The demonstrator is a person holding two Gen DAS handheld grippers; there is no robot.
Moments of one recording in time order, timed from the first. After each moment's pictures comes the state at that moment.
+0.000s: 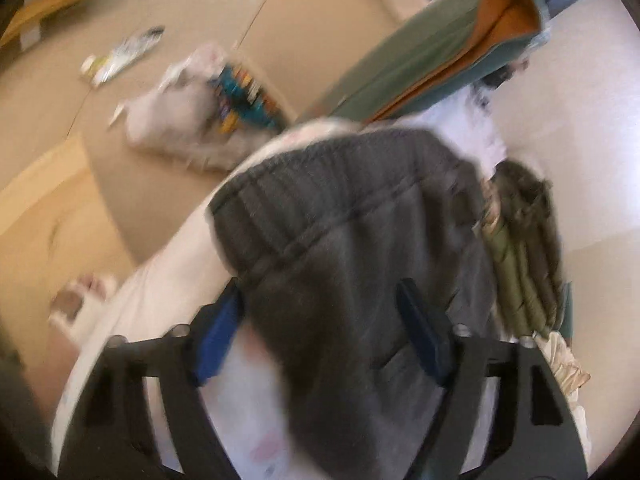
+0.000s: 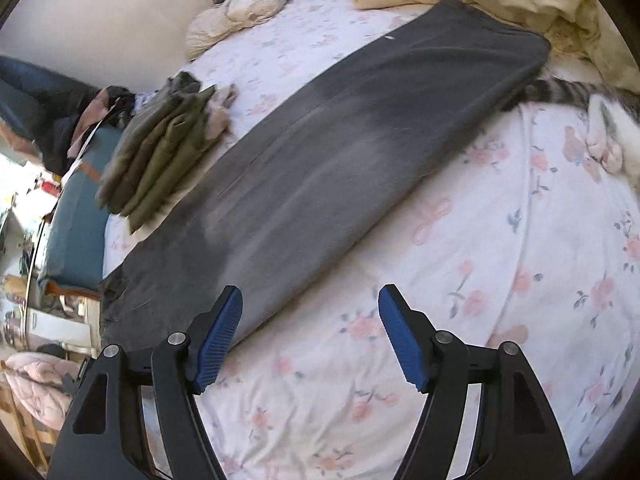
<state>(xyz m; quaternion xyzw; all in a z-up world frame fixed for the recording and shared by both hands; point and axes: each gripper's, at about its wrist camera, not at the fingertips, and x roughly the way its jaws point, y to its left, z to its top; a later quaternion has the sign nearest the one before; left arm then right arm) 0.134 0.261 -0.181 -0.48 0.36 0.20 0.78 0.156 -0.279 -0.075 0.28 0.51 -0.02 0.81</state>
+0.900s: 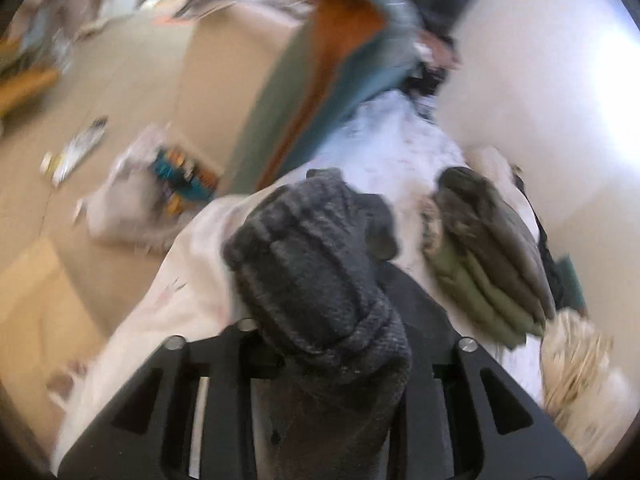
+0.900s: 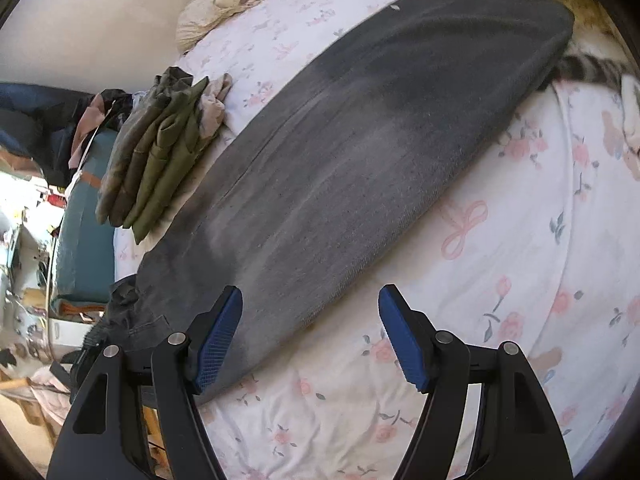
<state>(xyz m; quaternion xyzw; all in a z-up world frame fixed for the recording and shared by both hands) 0.187 0.234 -0.129 -0.39 0.31 0.19 0.85 0.188 -0.281 -0.094 0.31 0.53 0.01 0.79</state>
